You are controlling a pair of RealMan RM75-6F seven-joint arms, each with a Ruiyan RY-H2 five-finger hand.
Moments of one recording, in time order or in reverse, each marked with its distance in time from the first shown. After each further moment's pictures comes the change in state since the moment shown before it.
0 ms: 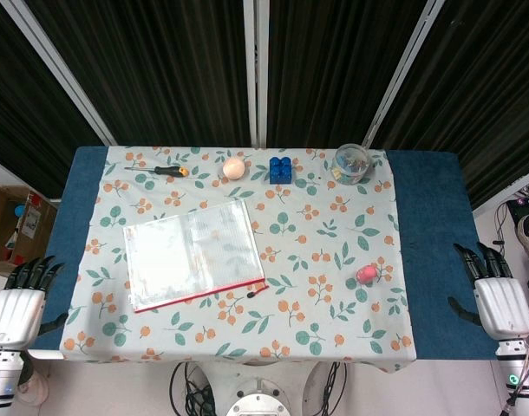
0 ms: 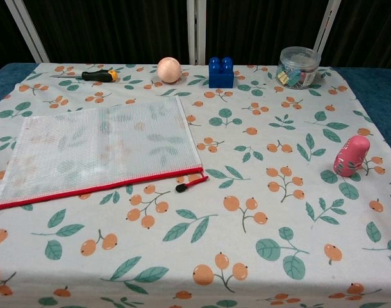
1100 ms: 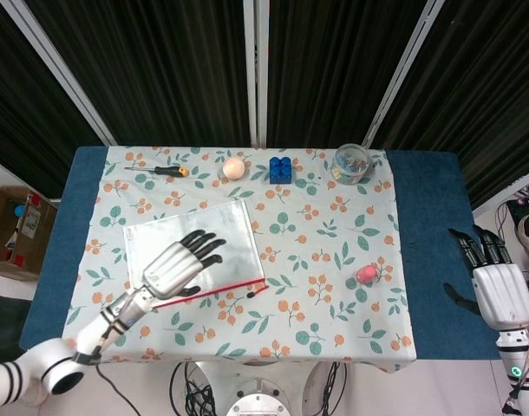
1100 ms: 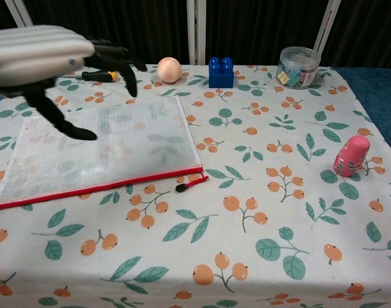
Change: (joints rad) left arm -0.564 -0.203 -0.143 -0.003 0.172 -0.532 -0.018; right arm 0.036 0.066 0.029 -0.068 -0.049 0.032 0.004
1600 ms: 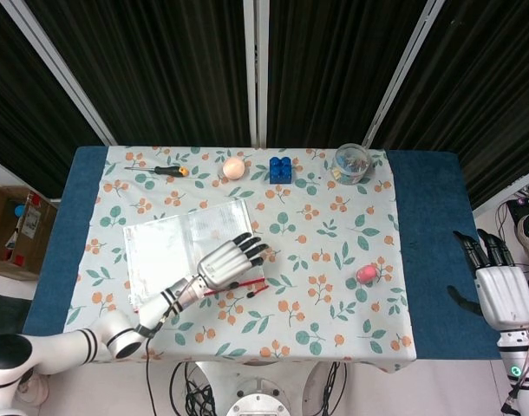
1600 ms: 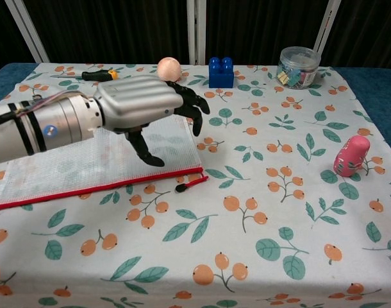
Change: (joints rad) left arm -0.213 -0.328 0.026 0.377 -0.009 -0.088 -0.061; right arm -0.006 -0.013 -0.006 0.004 0.051 -0.023 -0.021
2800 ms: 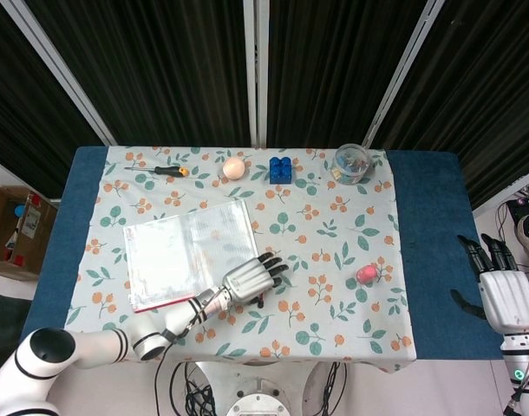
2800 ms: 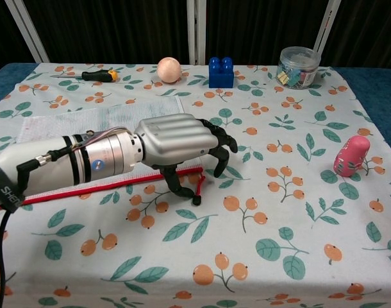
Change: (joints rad) left arm -0.104 -0.135 0.076 0.088 -0.075 -0.050 -0.002; right arm -0.012 -0.011 -0.012 0.035 0.001 0.006 0.035
